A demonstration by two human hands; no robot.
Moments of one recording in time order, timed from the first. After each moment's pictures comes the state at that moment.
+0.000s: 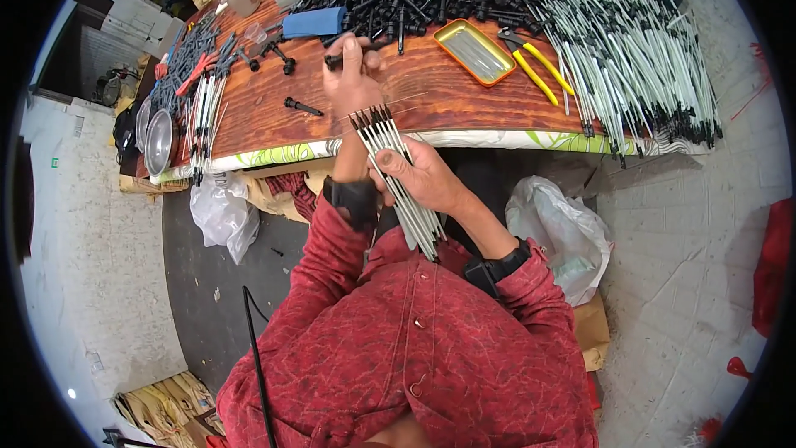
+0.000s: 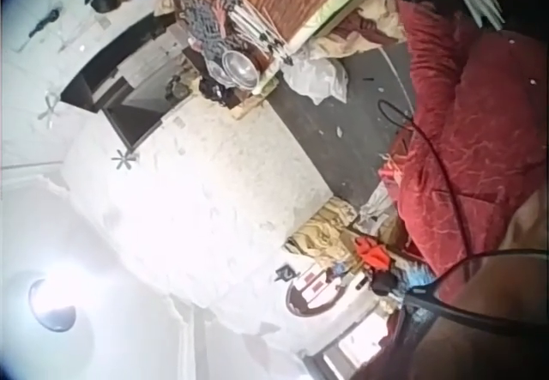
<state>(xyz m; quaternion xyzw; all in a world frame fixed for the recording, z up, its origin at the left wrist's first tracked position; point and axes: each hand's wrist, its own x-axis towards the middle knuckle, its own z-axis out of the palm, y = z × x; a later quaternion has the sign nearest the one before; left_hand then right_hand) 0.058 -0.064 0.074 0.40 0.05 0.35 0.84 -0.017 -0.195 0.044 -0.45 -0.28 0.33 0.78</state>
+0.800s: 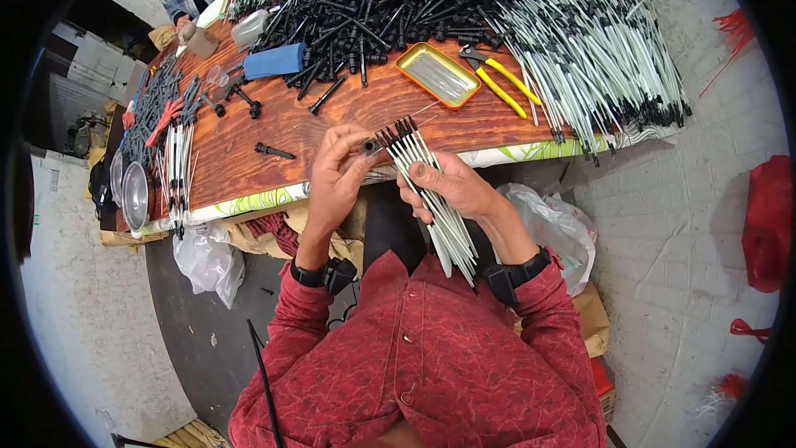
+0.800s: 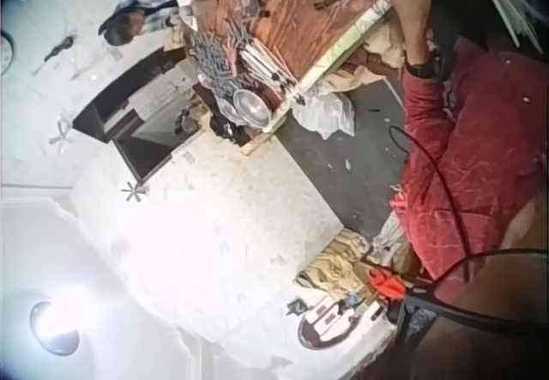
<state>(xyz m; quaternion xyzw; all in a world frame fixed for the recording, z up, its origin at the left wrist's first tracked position) -0.014 -0.040 0.063 0.76 -0.12 0.15 0.62 0.014 -0.252 0.051 -0.46 -0.20 0.39 0.77</state>
